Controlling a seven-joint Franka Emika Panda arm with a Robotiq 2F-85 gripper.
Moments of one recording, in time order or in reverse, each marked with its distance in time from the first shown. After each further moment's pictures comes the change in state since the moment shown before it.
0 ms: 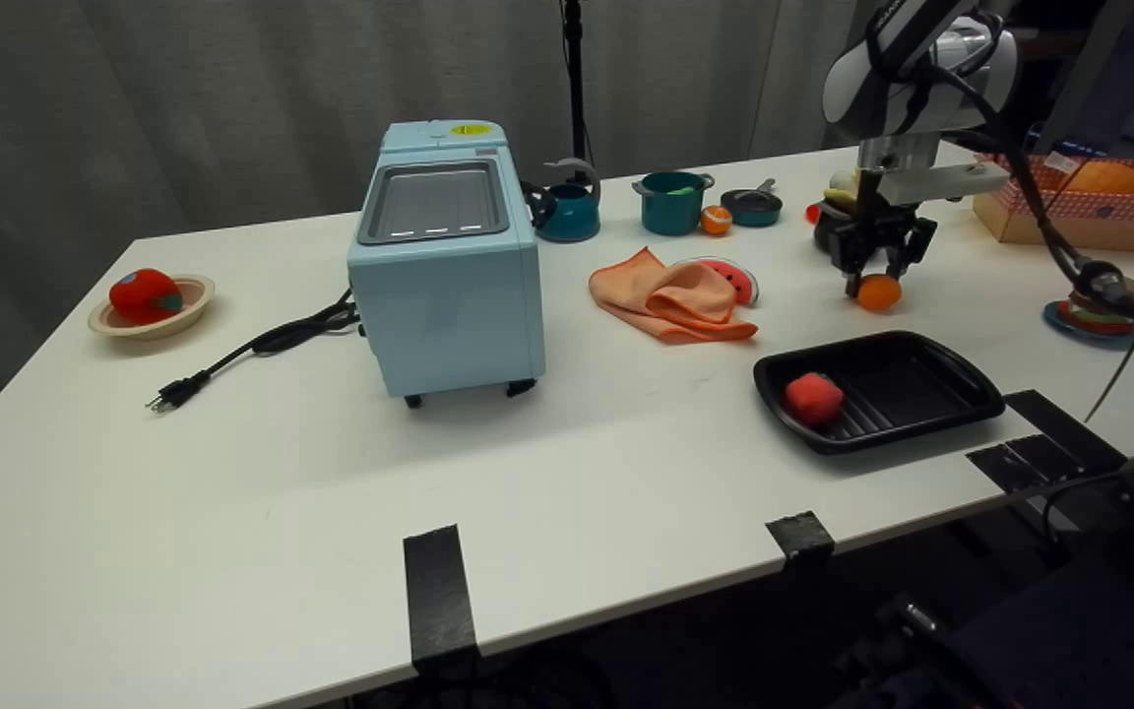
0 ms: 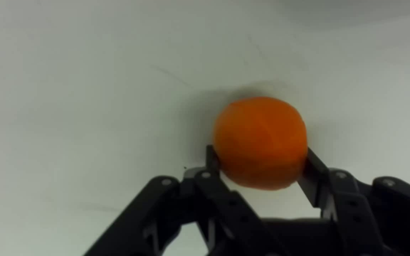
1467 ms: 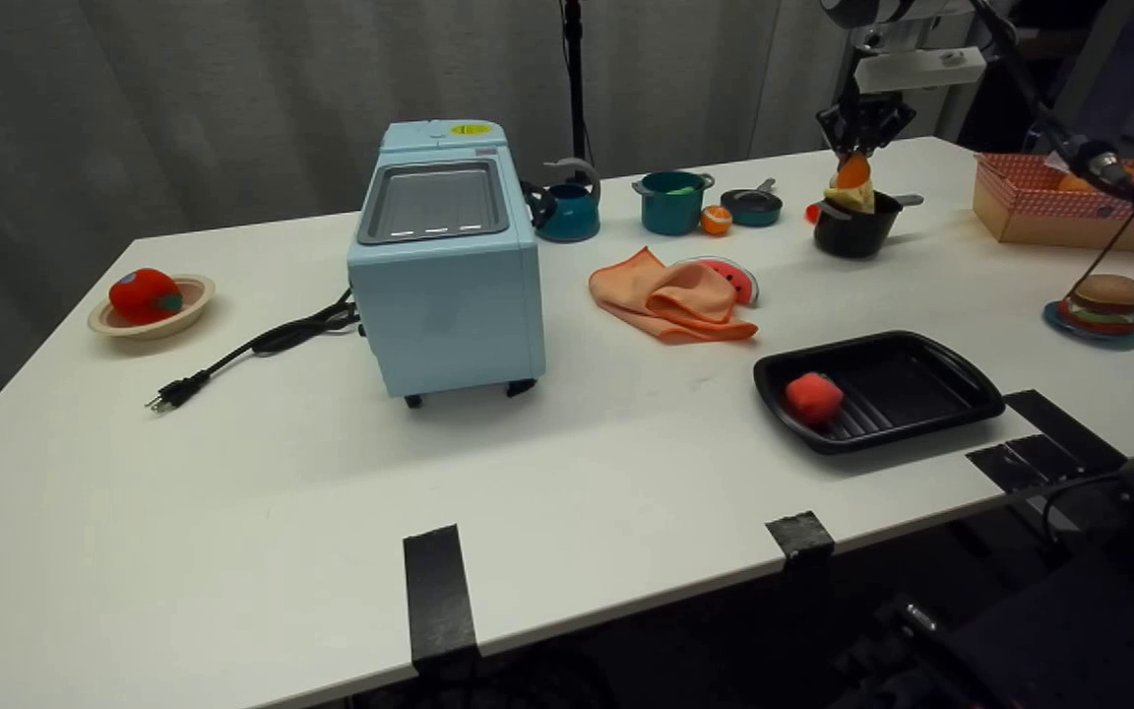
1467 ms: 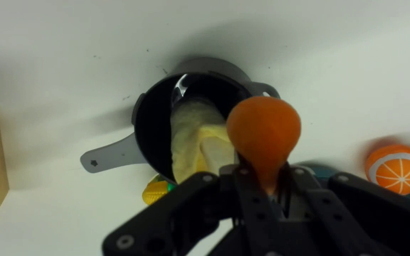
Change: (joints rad) arm -0.003 0.016 -0.017 0.327 -0.002 0.003 0.141
